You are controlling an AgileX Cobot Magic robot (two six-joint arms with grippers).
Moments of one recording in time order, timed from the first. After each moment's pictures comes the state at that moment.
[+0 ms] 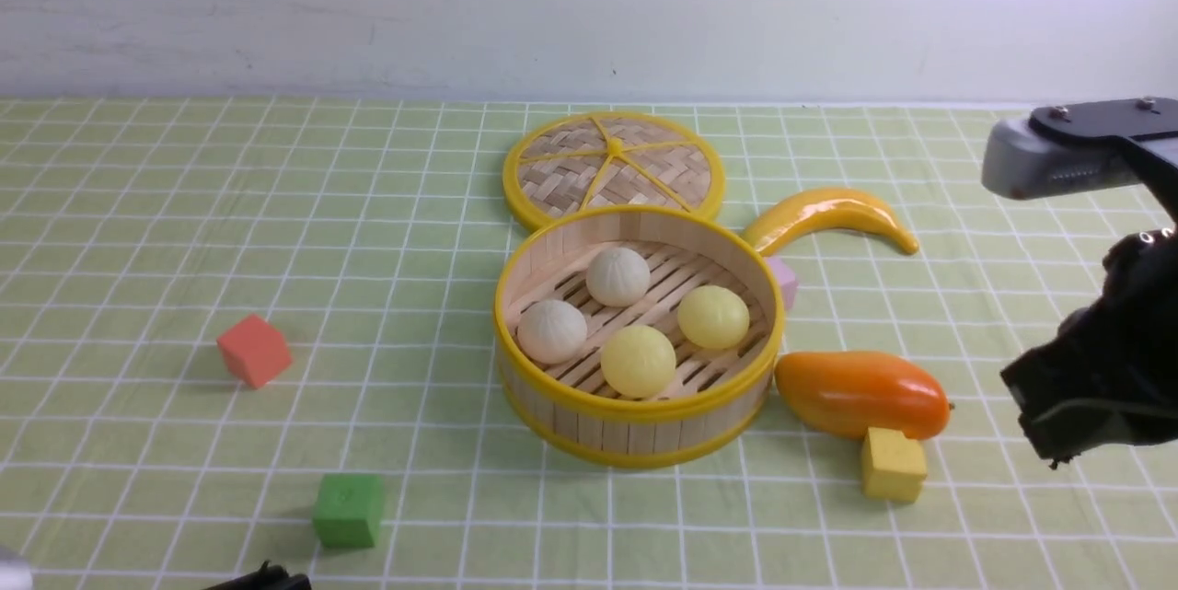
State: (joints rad) right arm 0.38 1.19 -1.17 0.13 1.24 0.03; left arm -0.67 0.49 -0.08 -0.14 -0.12 -0.29
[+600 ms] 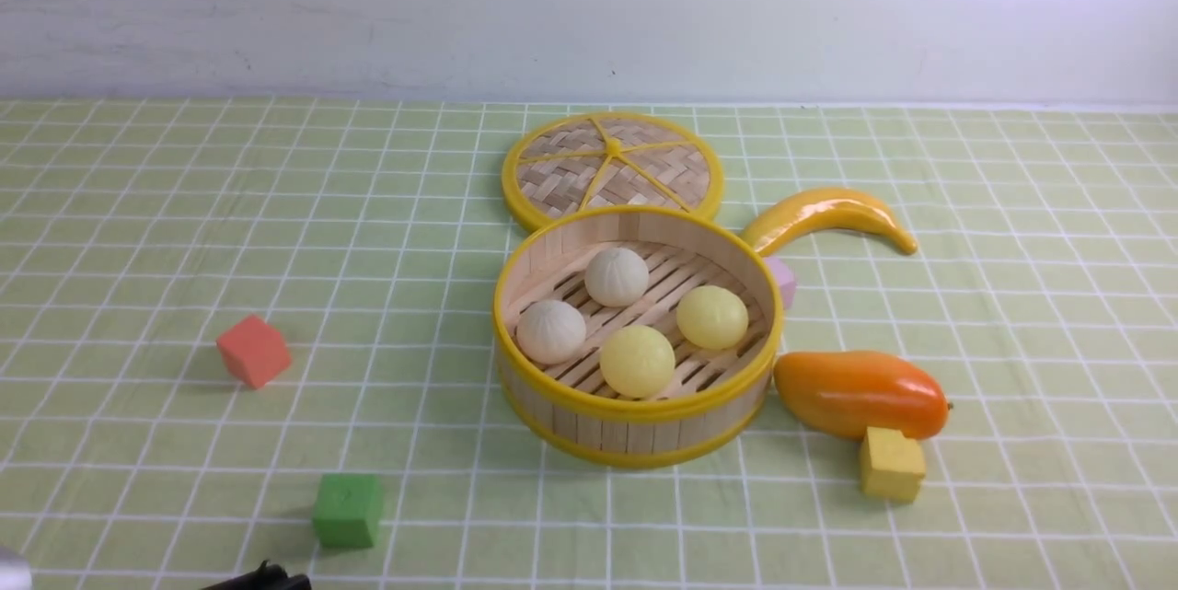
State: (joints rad) right arm 0.10 0.00 0.01 0.09 0.42 -0.01; left arm -0.67 0.49 -0.08 -0.14 -0.12 -0.29
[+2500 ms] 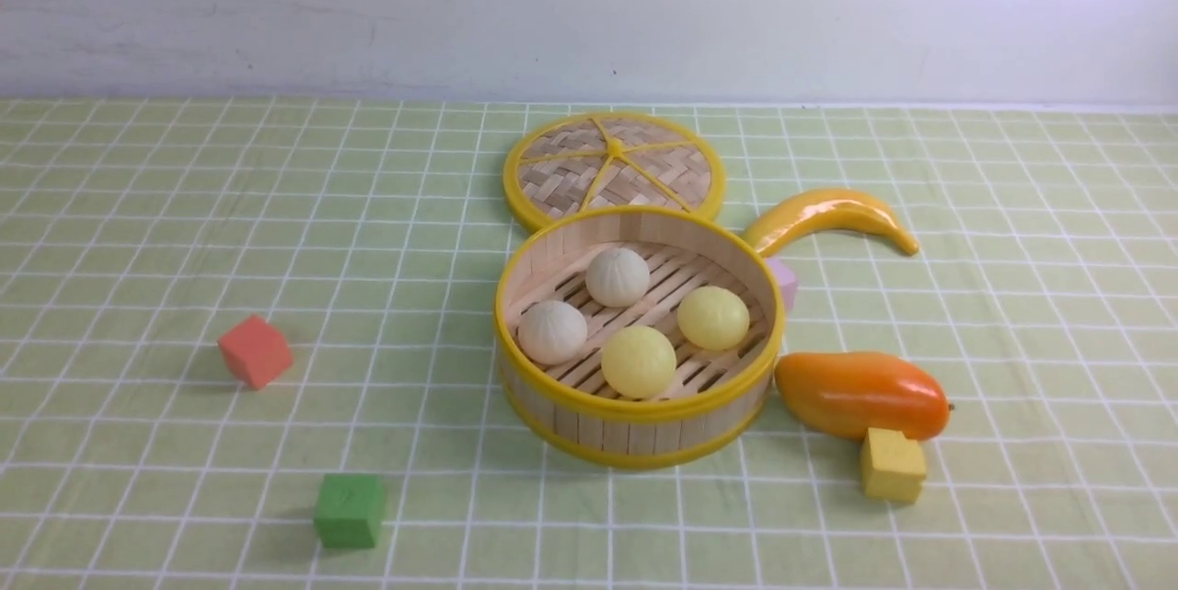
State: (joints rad) right arm 0.09 -0.01 0.02 0.09 0.40 0.05; left arm -0.07 -0.01 0.03 -0.09 0.38 -0.29
